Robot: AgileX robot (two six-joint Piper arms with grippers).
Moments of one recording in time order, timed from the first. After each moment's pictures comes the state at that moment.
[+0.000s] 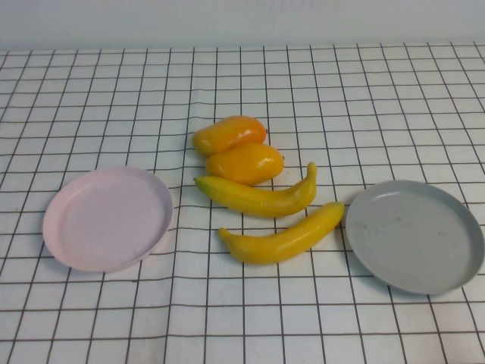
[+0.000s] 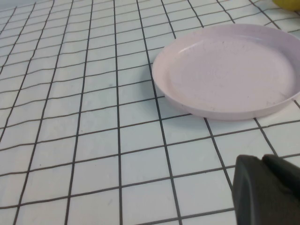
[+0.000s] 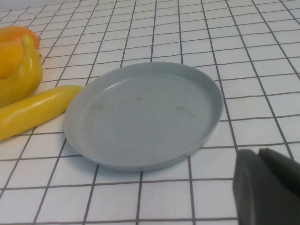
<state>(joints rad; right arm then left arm) 0.07 -0.01 0.03 0.15 0.34 0.02 -0.08 -0.01 0.02 0.02 0.38 0.16</state>
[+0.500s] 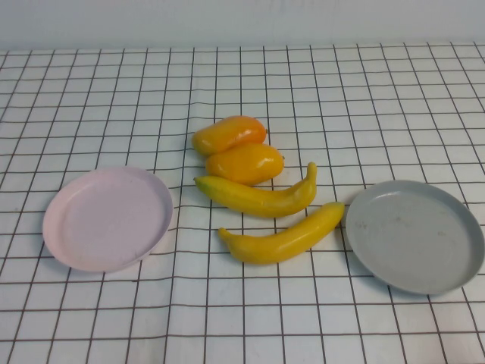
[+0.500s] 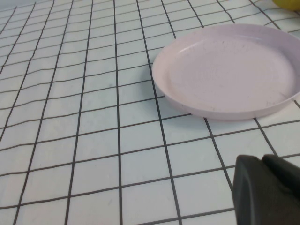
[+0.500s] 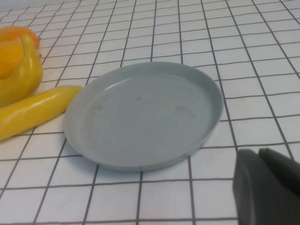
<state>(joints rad) 0.07 -0.01 0.03 0.15 0.34 0.02 -0.08 -0.01 0.02 0.02 0.38 0.16</state>
